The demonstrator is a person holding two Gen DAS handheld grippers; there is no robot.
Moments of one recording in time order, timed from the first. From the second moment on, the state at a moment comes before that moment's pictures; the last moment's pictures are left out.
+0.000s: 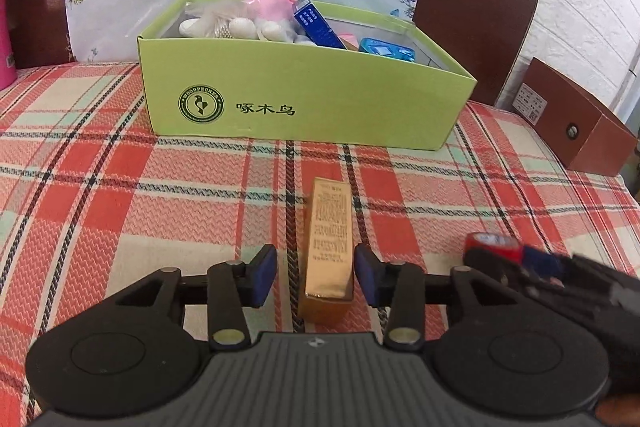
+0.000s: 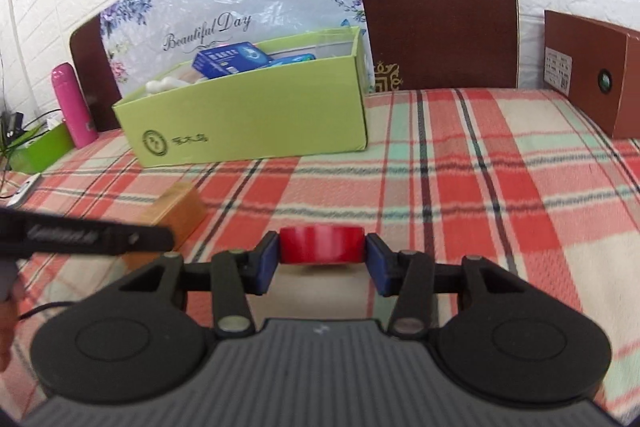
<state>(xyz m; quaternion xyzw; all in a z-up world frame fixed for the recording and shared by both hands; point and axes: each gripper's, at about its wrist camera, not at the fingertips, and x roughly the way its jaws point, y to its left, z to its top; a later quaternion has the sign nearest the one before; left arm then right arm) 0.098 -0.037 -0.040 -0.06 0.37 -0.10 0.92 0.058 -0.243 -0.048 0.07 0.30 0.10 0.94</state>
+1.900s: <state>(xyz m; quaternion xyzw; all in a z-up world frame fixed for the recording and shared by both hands) 0.180 0.012 0.043 -0.04 0.23 -0.09 0.97 0.178 -0.191 -0.010 -0.03 0.17 0.12 0.98</state>
